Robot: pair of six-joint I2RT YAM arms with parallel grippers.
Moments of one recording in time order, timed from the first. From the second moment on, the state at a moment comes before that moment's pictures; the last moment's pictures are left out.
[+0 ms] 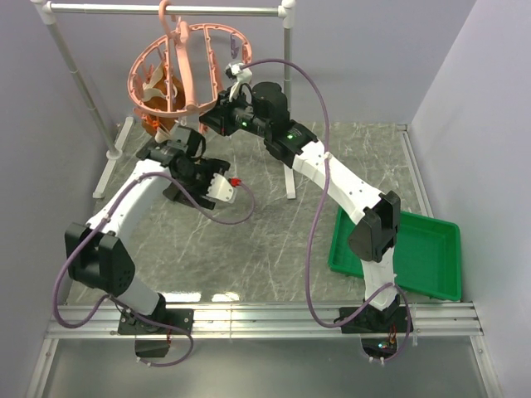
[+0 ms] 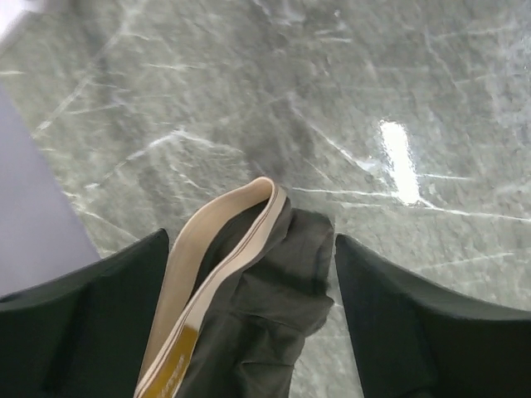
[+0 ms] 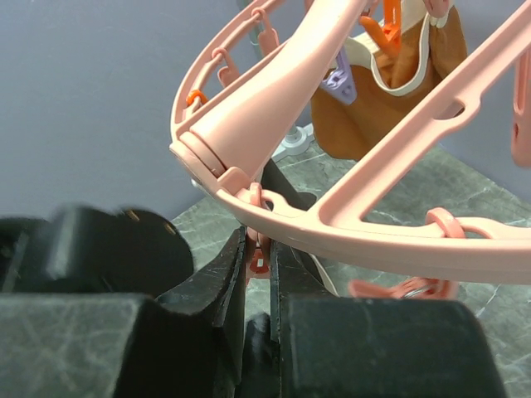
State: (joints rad) left arm -0.31 1.53 1.42 -1.02 0.44 1.61; right arm 0.74 2.00 2.09 -0.13 -0.30 0.28
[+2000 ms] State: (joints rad) left arm -0.48 1.96 1.68 -1.14 -0.08 1.47; right arm 0.73 1.99 2.07 -0.12 -0.33 0.27
